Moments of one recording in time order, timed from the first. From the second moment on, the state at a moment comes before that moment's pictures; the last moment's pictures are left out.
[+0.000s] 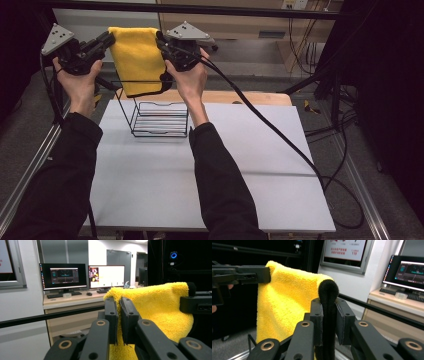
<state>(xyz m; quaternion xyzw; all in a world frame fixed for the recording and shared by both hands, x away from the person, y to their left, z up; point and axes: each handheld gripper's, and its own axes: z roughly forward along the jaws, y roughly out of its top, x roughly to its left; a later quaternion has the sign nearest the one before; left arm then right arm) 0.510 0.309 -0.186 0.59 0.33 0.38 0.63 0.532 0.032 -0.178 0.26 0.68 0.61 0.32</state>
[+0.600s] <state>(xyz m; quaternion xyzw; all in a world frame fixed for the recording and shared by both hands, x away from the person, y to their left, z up) 0.515 0.311 -0.216 0.62 0.33 0.38 0.61 0.536 0.037 -0.204 0.27 0.70 0.58 0.31</state>
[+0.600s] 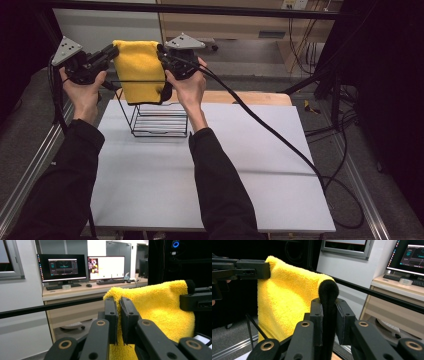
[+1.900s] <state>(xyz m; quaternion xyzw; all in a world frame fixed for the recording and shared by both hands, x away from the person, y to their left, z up) 0.471 0.316 -0.218 0.62 0.29 0.36 0.64 0.498 0.024 -0.206 0.21 0.70 0.60 0.33</state>
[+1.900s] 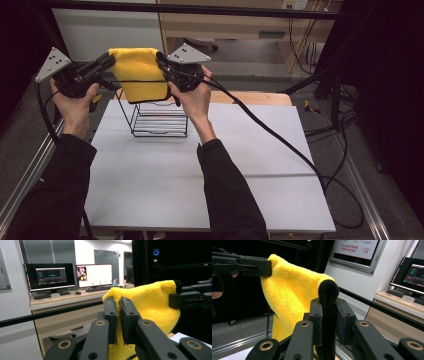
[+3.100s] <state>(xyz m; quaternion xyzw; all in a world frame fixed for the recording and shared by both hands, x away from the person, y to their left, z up) 0.443 0.319 -0.232 0.70 0.34 0.26 0.57 0.470 0.022 -0.238 0.16 0.78 0.53 0.29</state>
